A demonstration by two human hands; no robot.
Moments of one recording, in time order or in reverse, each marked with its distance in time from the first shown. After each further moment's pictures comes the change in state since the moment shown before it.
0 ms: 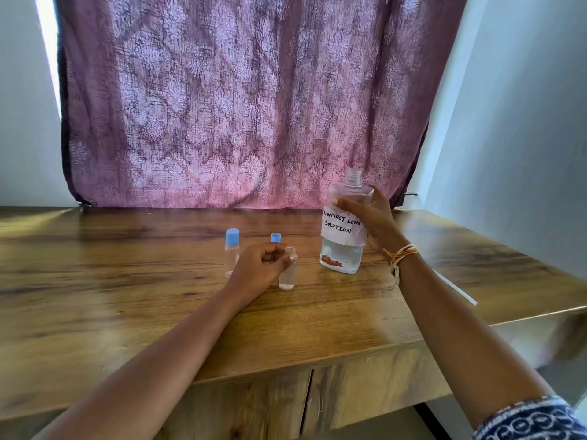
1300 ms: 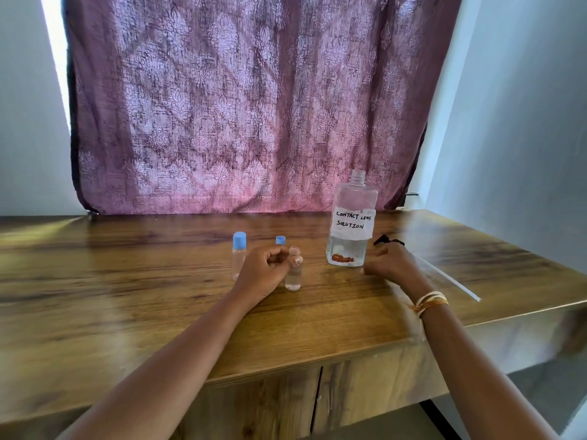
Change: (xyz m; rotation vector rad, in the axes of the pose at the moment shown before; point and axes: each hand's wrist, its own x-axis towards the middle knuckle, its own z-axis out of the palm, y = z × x) left_hand -0.004 0.005 -0.002 0.060 0.037 0.034; right_hand -0.051 0.046 -0.038 -0.821 0.025 0.309
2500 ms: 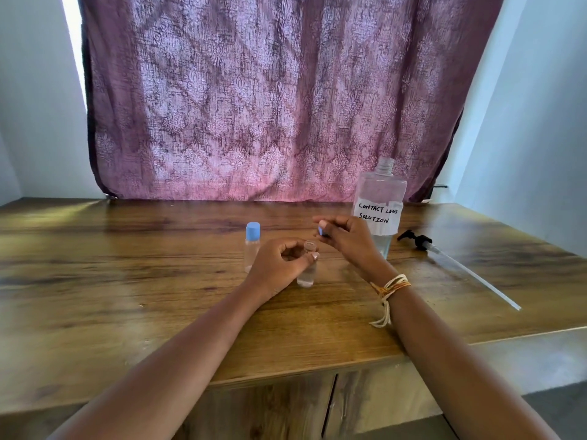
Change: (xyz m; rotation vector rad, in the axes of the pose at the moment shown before) left_hand 0.003 -0.001 0.001 0.022 -0.013 -0.023; right_hand -0.003 -0.081 0.069 0.814 -0.290 -0.337
